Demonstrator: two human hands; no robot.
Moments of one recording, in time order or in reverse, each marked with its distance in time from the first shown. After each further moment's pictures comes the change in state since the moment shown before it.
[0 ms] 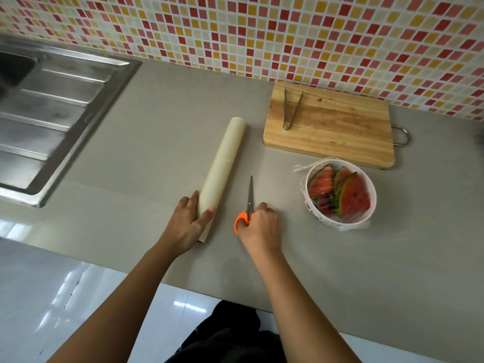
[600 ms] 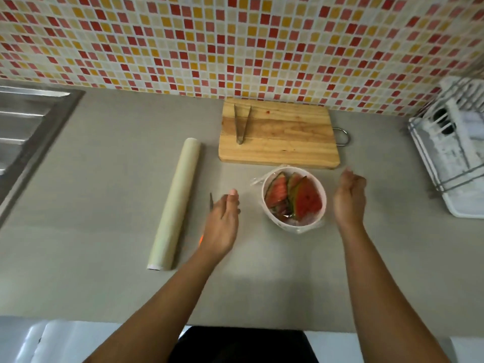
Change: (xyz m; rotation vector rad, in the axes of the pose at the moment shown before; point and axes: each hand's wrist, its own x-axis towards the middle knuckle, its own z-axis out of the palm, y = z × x) left_hand 0.014 0.130 0.075 -0.547 -0.014 0.064; right_hand 0.081 0.158 -0.139 0.687 0.580 0.299
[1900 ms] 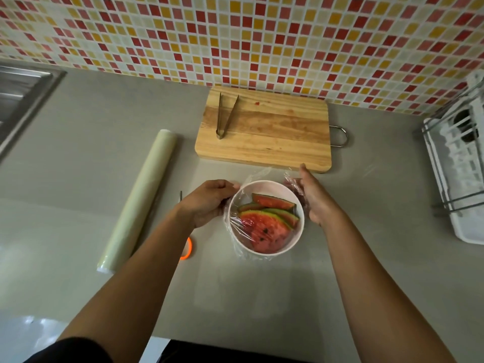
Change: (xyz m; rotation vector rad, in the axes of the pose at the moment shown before) left_hand 0.066 0.030 0.041 -0.279 -0.348 -0.374; right_hand 0.065 0.013 0.033 0.085 -0.850 0.437
